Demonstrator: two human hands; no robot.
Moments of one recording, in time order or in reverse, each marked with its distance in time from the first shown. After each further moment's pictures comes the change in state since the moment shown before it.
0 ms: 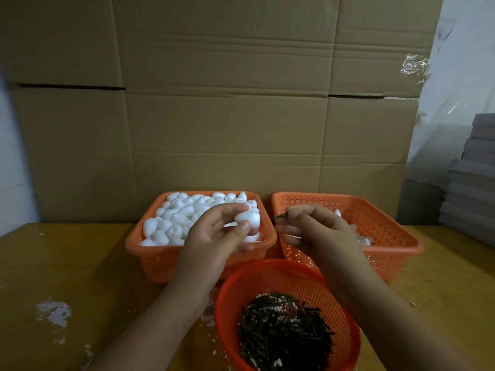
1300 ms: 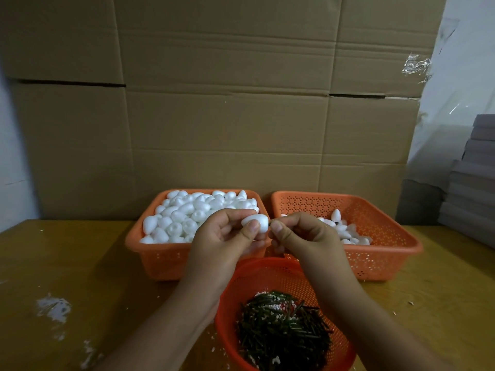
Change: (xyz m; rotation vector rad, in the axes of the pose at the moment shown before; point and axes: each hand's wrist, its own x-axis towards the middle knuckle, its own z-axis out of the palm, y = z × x) left_hand -0.007 0.004 0.015 -0.153 0.034 -0.050; right_hand -0.009 0.012 0.013 -0.178 -0.021 -0.157
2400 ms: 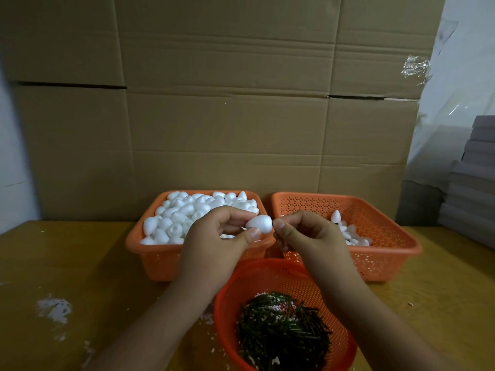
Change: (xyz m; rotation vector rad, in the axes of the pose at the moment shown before) left_hand 0.007 0.007 -0.010 0.591 0.005 0.206; right_hand 0.007 0.002 -0.007 -0.071 0.010 -0.021
